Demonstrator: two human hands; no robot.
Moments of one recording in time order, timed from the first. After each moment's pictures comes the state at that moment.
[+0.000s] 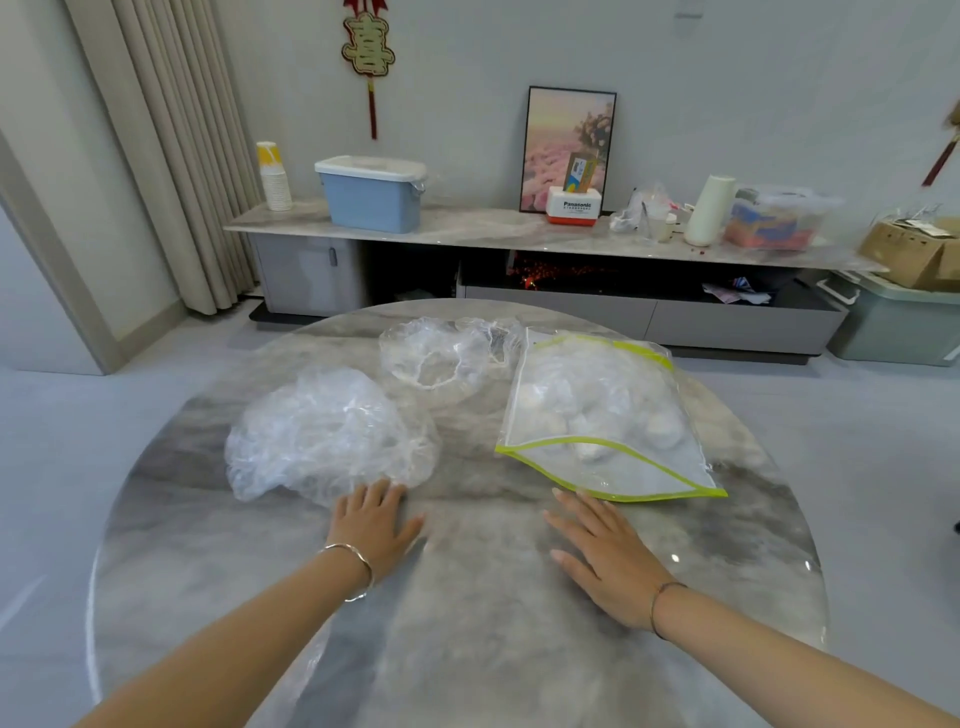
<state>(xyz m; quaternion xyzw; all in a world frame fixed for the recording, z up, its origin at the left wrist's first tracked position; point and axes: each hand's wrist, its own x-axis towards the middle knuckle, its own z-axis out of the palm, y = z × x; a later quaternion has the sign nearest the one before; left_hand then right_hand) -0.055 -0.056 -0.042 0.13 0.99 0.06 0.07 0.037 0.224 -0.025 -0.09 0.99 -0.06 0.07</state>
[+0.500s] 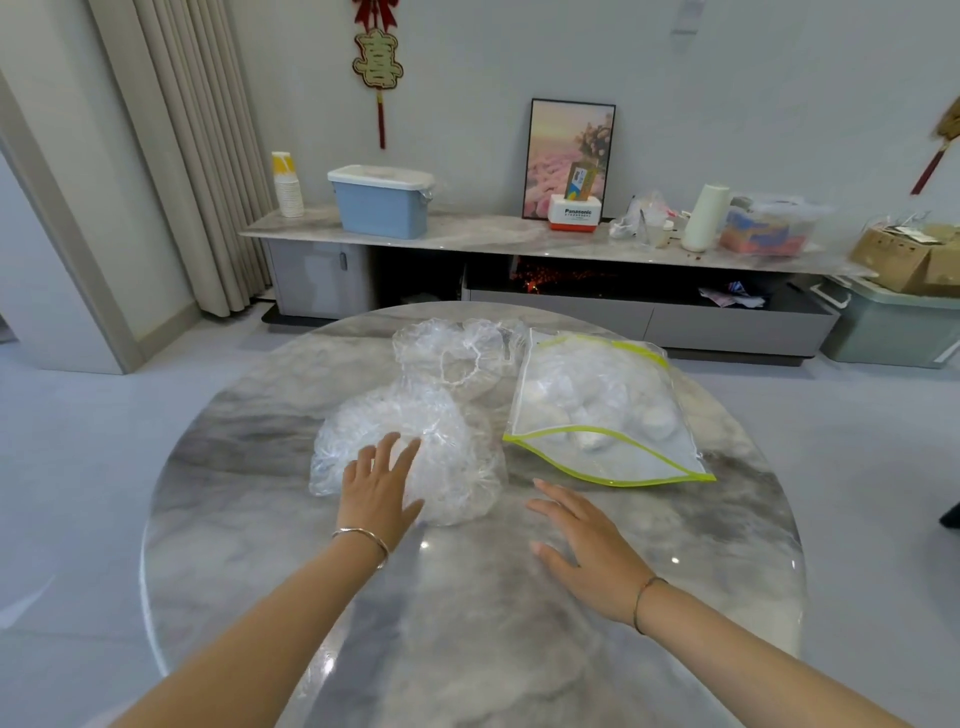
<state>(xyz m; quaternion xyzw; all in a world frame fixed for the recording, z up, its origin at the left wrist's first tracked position) -0.038 -0.067 -0.016 0.15 0.98 0.04 -0.14 0.071 0.177 0.007 -0.10 0.97 -0.20 0.01</state>
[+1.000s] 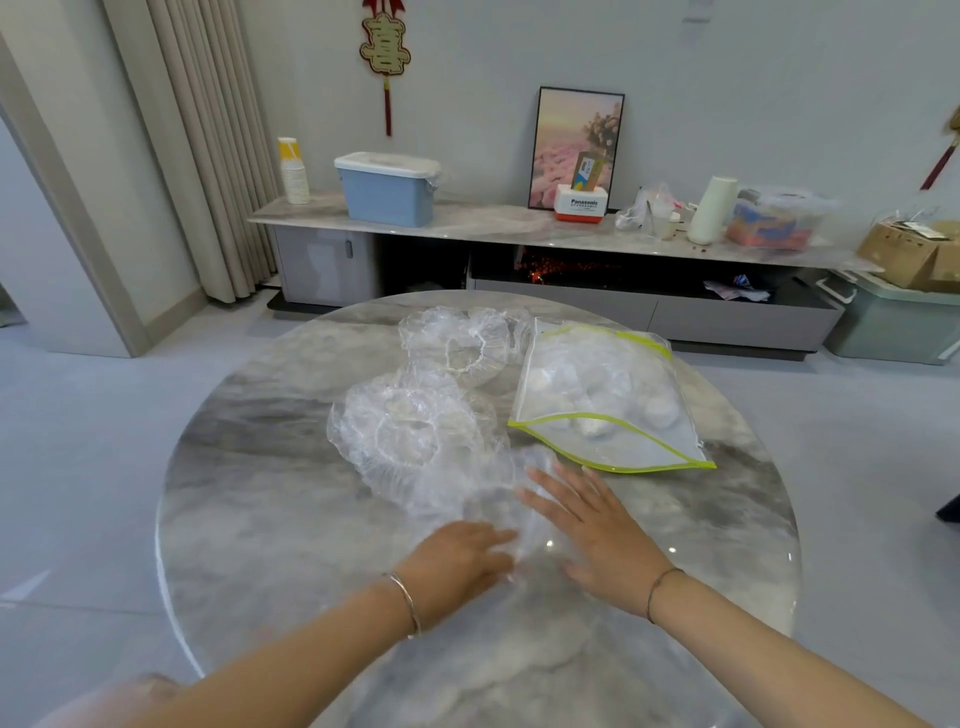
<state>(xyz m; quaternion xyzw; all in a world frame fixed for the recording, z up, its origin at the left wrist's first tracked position) 0.025 -0.036 -0.043 0.54 0.82 0.16 -0.12 0.076 0.193 -0.007 -0.25 0.96 -0.01 -0.11</state>
